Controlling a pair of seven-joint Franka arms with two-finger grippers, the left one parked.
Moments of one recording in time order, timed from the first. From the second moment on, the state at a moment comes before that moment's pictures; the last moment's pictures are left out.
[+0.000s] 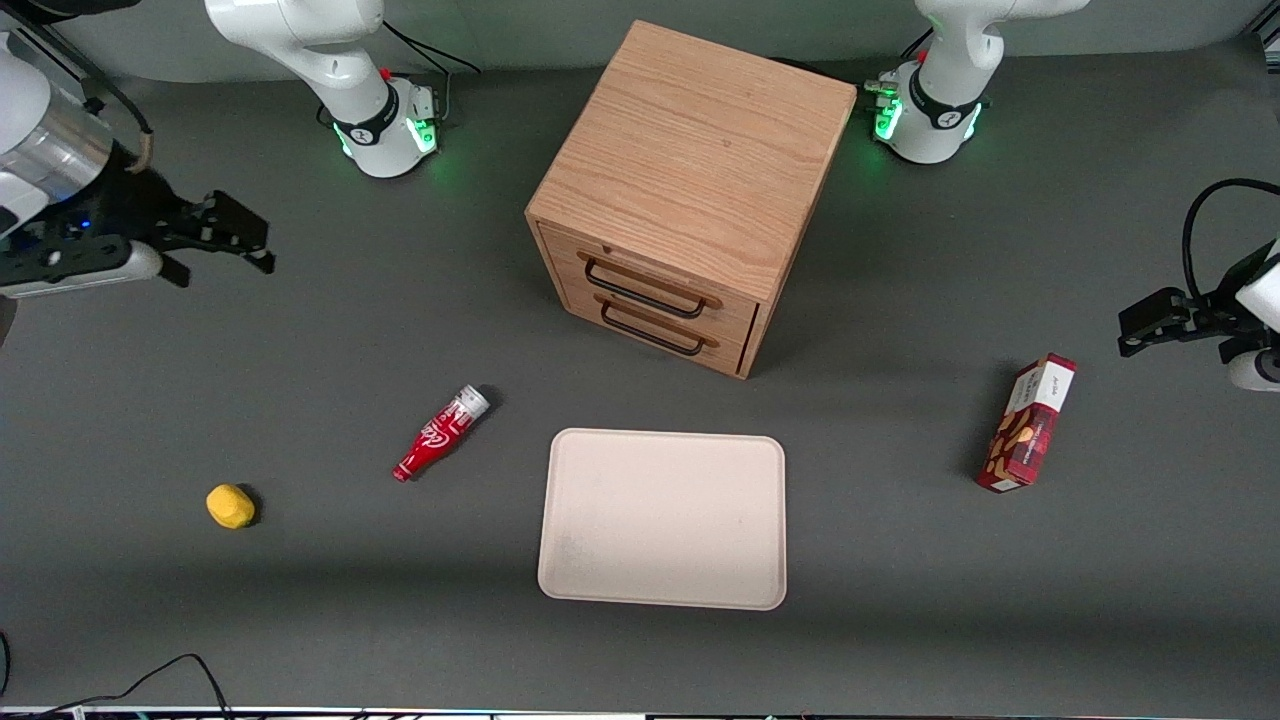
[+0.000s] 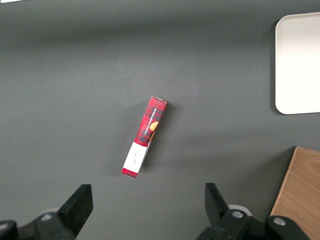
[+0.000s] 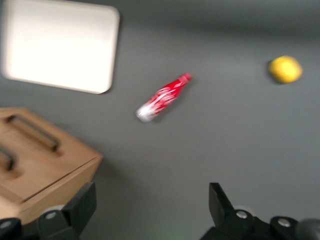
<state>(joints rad) 0.04 -0.04 0.12 -1.58 0.15 1.54 0.08</state>
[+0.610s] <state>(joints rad) 0.05 0.03 0.26 -1.58 0.27 1.53 -0.17</state>
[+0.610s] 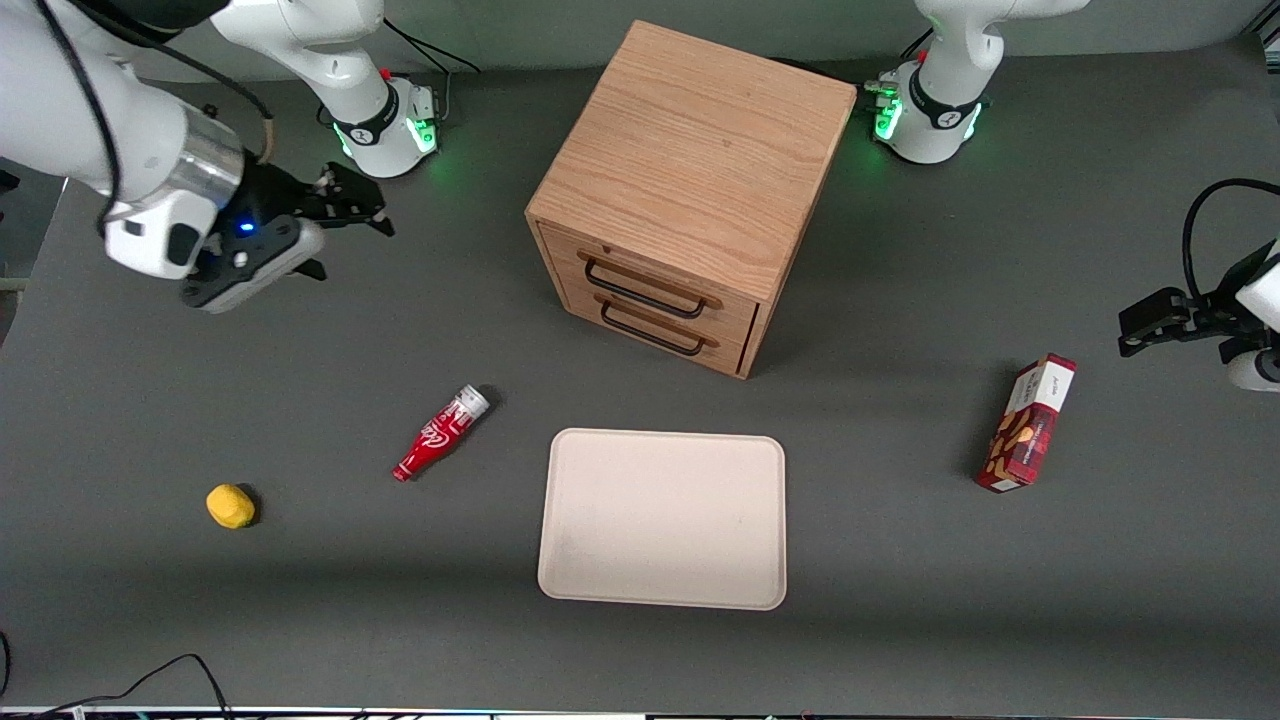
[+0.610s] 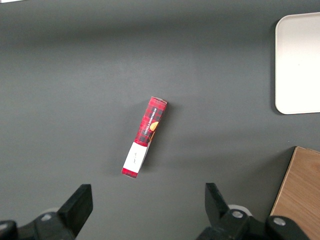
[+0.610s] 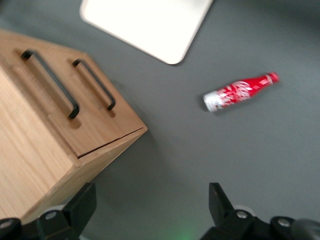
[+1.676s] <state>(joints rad) 0.07 0.28 0.57 -1.57 0.22 1.89 -0.38</state>
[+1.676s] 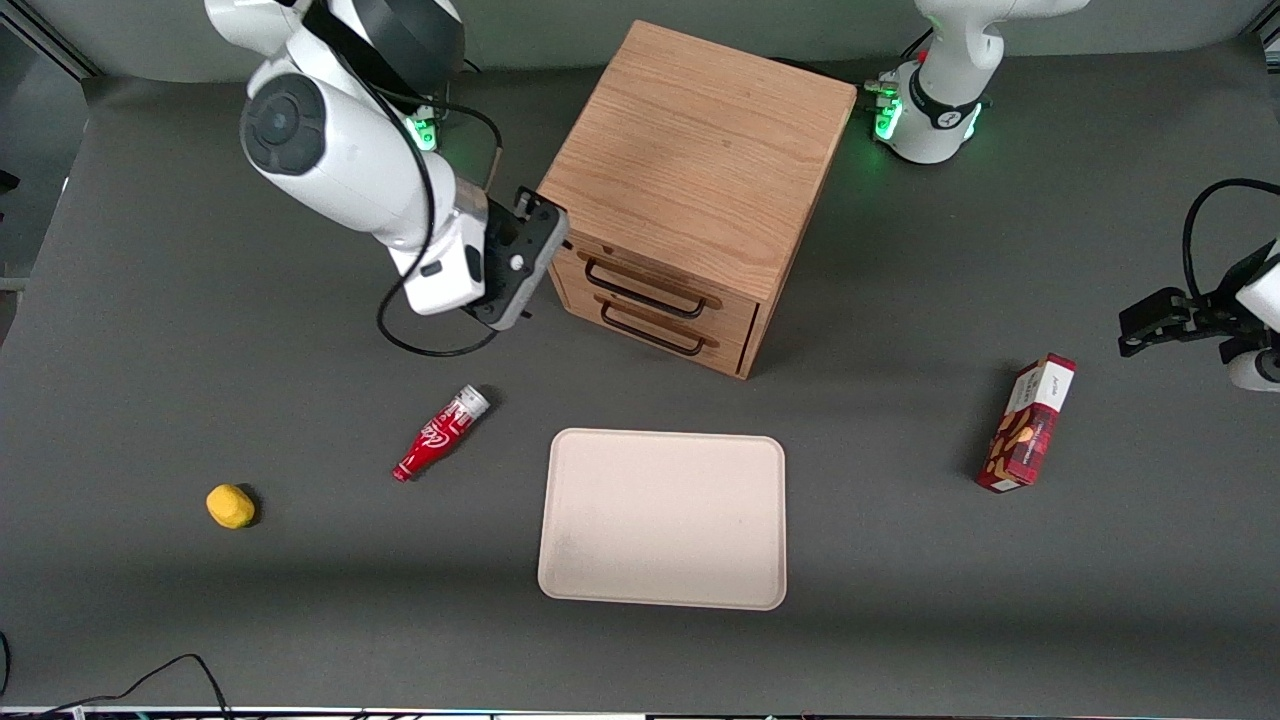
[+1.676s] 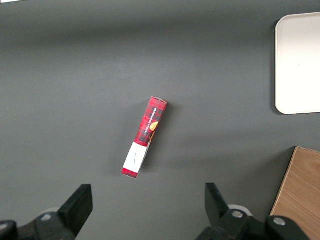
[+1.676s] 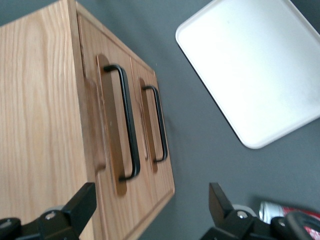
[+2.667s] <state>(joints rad) 0.15 0.47 0.62 -1.57 0.10 2.08 -0.36</state>
